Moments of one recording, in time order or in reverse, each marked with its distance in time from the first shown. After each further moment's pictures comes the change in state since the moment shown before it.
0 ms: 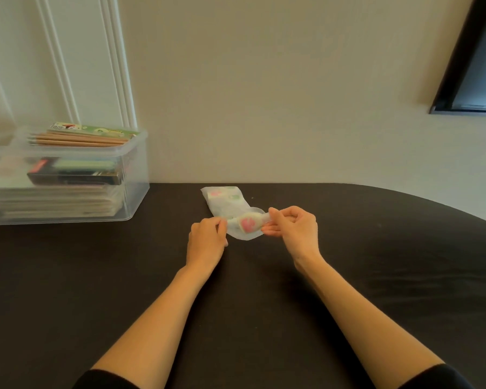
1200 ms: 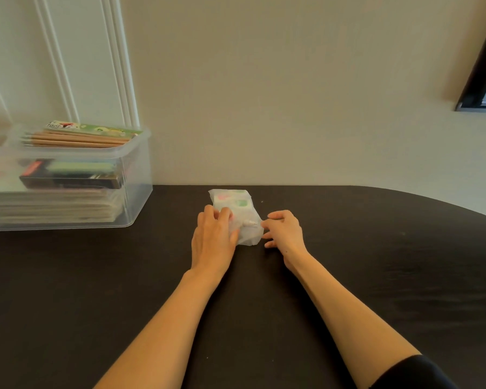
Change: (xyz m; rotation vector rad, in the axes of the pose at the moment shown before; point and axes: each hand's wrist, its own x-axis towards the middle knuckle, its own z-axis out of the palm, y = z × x) left_hand 0.023 -0.011 0.006 0.376 0.084 0.196; right_hand 0.043 0.018 0.043 -0.116 -0.074 0.305
